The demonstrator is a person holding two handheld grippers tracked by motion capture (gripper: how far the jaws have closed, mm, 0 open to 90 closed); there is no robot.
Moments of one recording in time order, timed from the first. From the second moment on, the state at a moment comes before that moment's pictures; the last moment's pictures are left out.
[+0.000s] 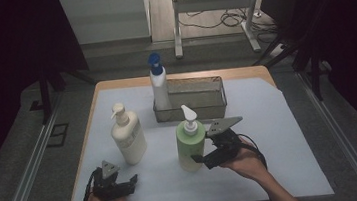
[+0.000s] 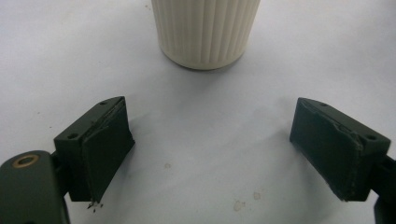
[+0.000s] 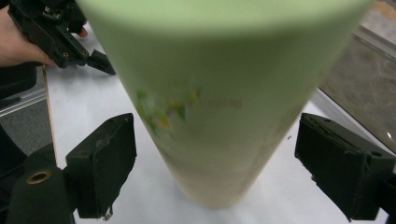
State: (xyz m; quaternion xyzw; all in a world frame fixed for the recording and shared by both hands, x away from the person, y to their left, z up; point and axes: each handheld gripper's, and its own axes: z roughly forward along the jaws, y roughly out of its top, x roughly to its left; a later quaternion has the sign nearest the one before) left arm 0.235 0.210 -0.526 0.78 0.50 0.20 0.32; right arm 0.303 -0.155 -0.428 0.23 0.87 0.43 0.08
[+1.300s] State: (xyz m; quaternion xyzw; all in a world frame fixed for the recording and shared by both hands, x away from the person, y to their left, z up) left arm 0.235 0.210 -0.526 0.78 0.50 0.19 0.32; right arm 0.312 -0.126 -0.422 0.25 0.87 0.42 0.11
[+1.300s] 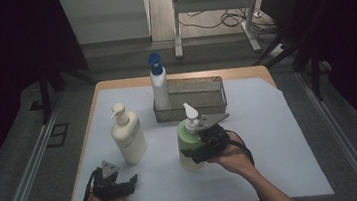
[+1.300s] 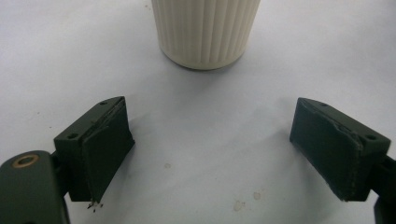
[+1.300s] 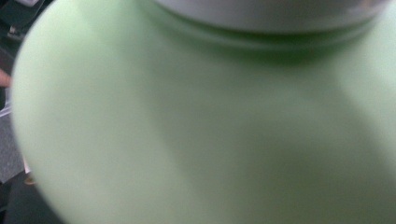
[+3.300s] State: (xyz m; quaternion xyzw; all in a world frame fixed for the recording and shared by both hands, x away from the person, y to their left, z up) left arm 0.235 0.210 -0.527 0.78 0.50 0.19 0.33; right arm 0.385 -0.122 -0.334 0.32 0.83 0.42 0.19
